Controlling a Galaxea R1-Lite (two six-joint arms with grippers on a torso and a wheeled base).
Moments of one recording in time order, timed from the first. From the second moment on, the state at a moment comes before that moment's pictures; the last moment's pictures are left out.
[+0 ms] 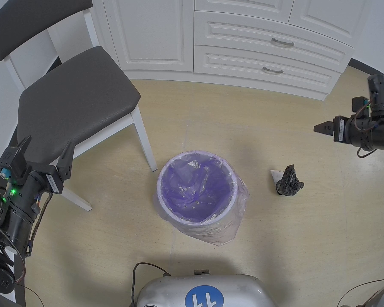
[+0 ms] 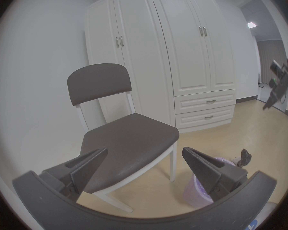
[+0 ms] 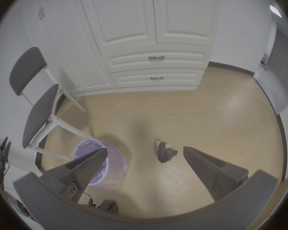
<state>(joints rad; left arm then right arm) -0.43 1.38 -0.22 -1.39 0.46 0.27 0.15 1.56 -1.17 0.04 -0.08 0.18</state>
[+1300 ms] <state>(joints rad) -0.40 1.34 -0.22 -1.40 0.44 0.30 -0.03 2.56 -1.55 -0.47 -0.01 0.32</state>
